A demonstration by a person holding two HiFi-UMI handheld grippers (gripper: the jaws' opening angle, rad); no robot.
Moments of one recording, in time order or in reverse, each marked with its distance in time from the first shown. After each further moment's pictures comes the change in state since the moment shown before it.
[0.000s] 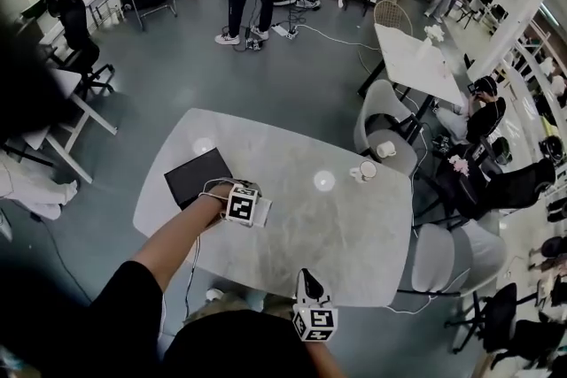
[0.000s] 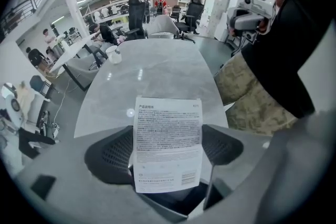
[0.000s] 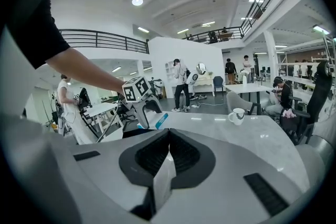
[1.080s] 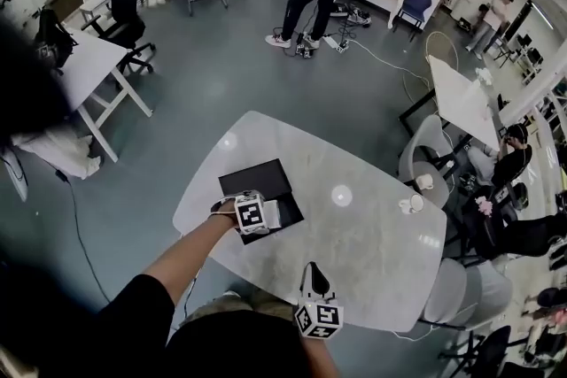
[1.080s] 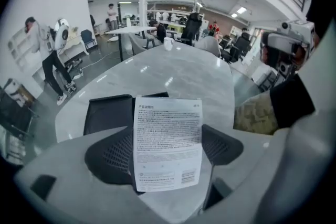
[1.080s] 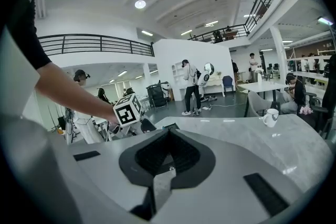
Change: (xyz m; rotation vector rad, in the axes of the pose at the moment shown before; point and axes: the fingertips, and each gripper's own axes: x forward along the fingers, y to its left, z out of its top) left arm -0.023 -0.025 -0.185 -0.564 -0.187 0.151; right arm 0.107 0.156 0.032 0.028 -0.037 0.073
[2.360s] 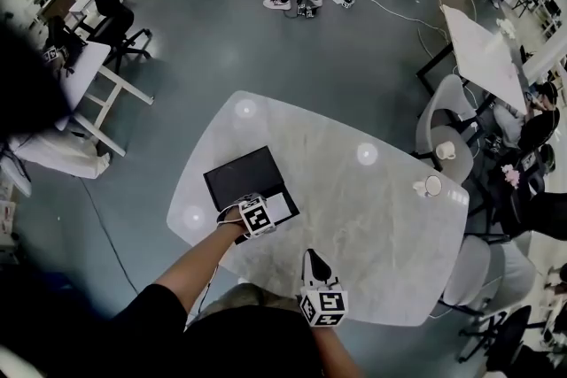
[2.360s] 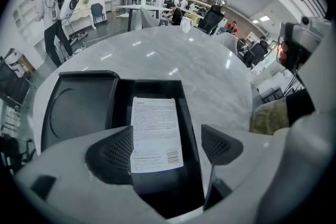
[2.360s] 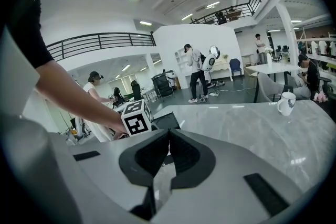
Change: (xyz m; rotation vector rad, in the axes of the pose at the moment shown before) left arm 0.106 0.024 0.022 -0.194 0.109 -0.024; right arm 0.076 -0.075 -0.018 0.060 0.143 0.114
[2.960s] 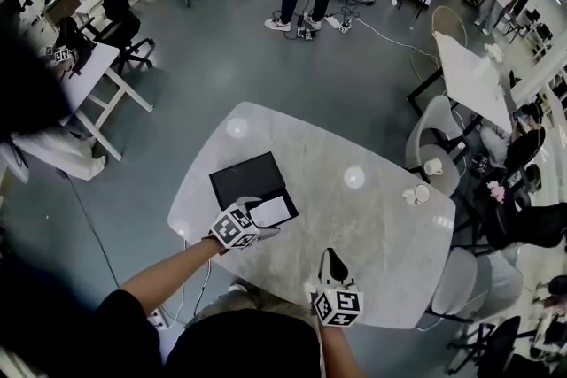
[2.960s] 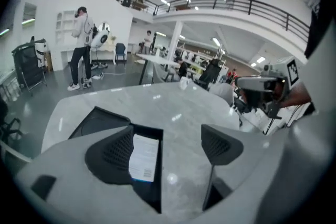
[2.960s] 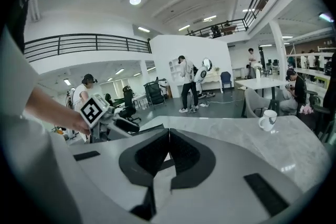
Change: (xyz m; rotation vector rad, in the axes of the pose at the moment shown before) left arm -0.148 -0.048 0.036 -0.153 -0.542 0.024; right arm -0.055 -0.010 0.042 -0.035 -0.097 -0.113
